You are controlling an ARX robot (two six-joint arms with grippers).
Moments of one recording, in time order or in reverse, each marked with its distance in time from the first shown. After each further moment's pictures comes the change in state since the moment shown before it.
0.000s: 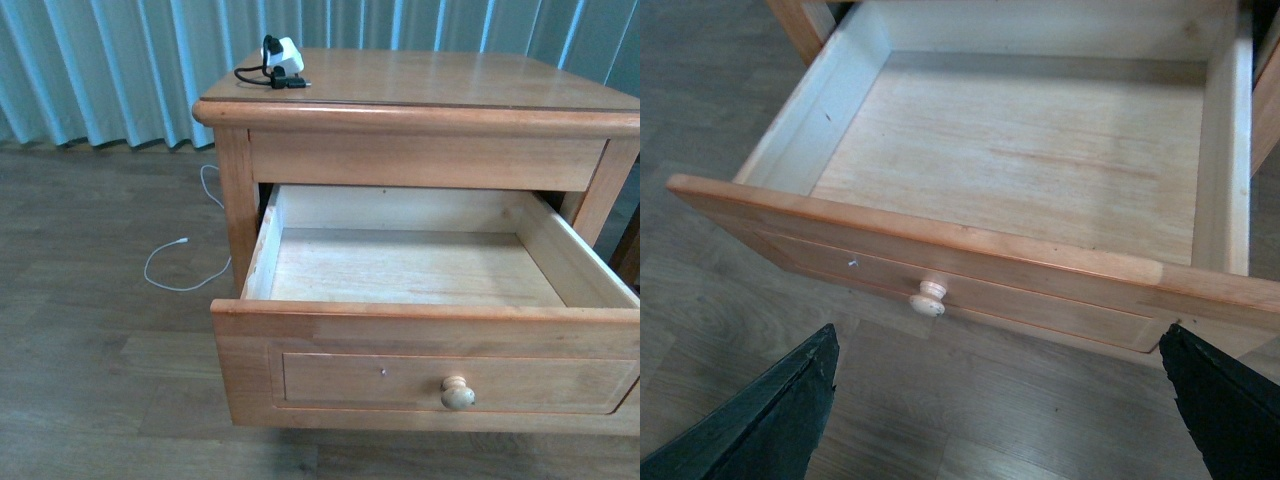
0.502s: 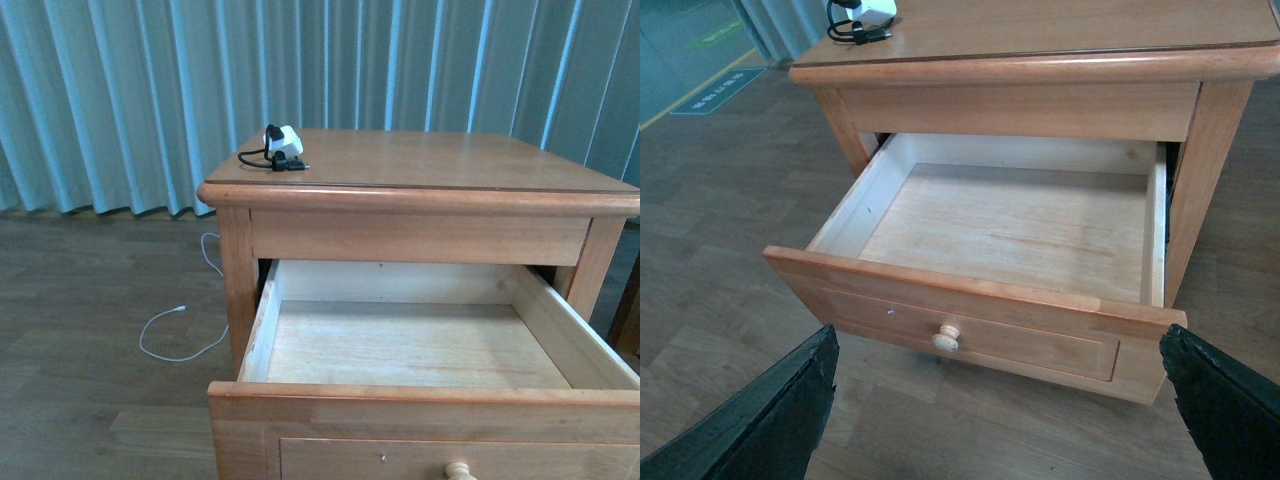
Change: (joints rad) left arm 0.000 0.000 0.000 0.000 0.000 0.000; right arm -0.243 -0.452 0.006 -0.270 -0.225 -0.013
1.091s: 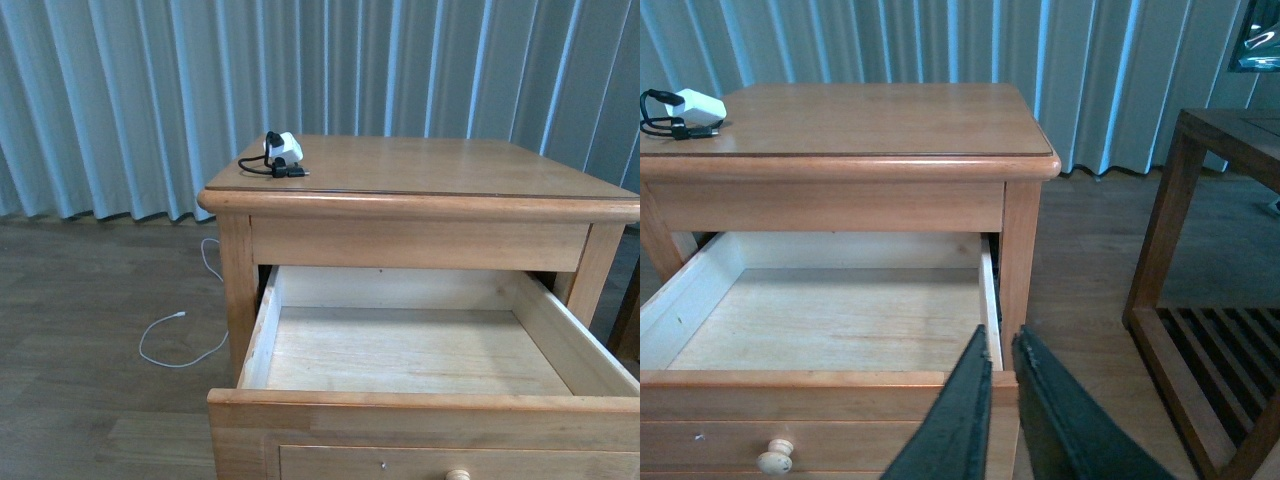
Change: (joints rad) left arm 0.000 0.000 0.000 0.000 0.000 0.000; right arm 0.229 -0.240 -0.322 0.421 0.600 0.008
